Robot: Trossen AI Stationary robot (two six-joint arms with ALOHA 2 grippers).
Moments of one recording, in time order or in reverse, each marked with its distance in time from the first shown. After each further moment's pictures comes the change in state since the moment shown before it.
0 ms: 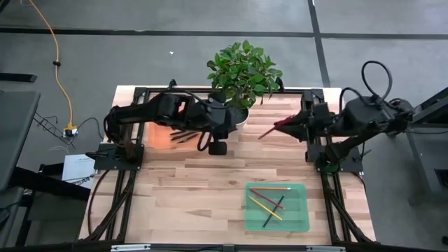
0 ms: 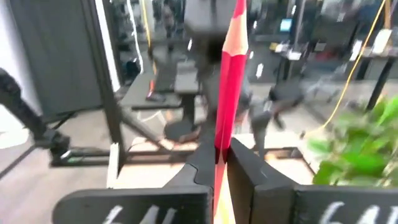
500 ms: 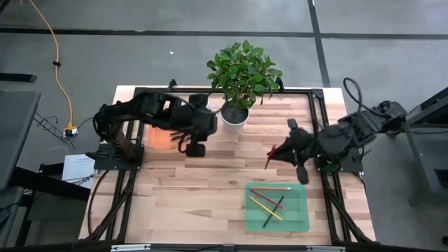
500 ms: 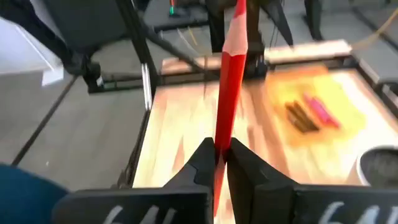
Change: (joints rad) left arm -0.038 -0.068 0.000 -0.309 0.028 -0.087; right arm 0.094 0.111 0.000 -0.260 -0.071 0.278
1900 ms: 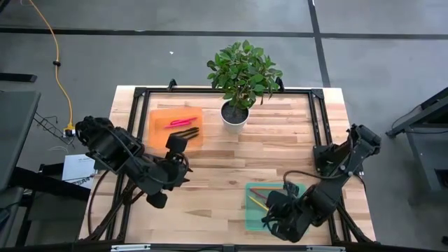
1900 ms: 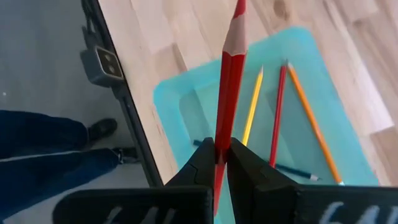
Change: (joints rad) left arm -0.462 -0.064 0.000 -0.045 -0.073 -0.151; right arm 0.326 0.482 -0.001 -0.272 -0.036 0.836
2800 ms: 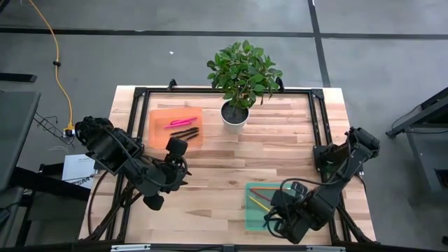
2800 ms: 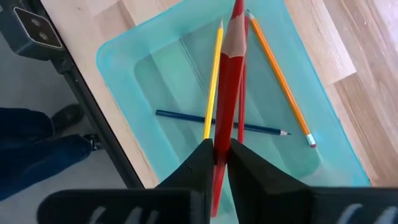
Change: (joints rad) left arm -0.013 -0.002 0.000 0.000 0.027 0.062; right arm 0.017 0.035 0.000 -0.155 -0.059 0.137
